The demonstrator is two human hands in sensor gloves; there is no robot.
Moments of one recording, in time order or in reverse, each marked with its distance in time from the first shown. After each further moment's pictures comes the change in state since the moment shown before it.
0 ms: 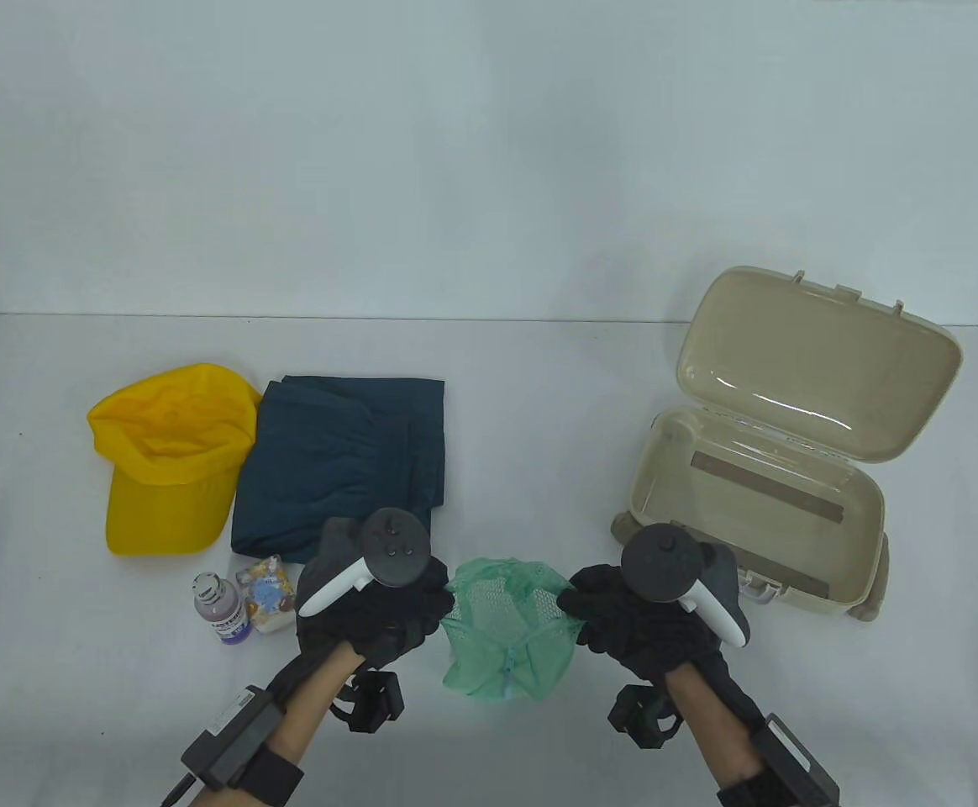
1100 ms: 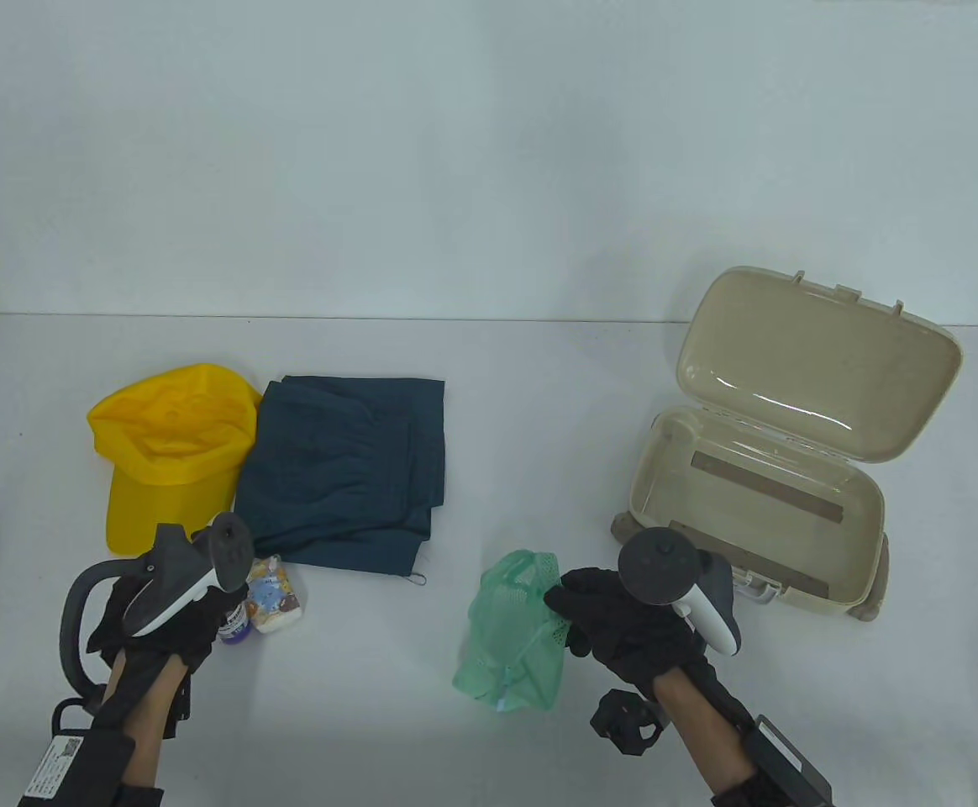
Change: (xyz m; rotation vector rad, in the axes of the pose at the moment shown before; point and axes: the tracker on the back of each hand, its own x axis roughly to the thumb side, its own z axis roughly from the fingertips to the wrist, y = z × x) left_hand -0.123 0.071 0.087 0.131 0.606 -0.534; right_hand 0.003 0.007 0.001 -0.005 0.004 -0.064
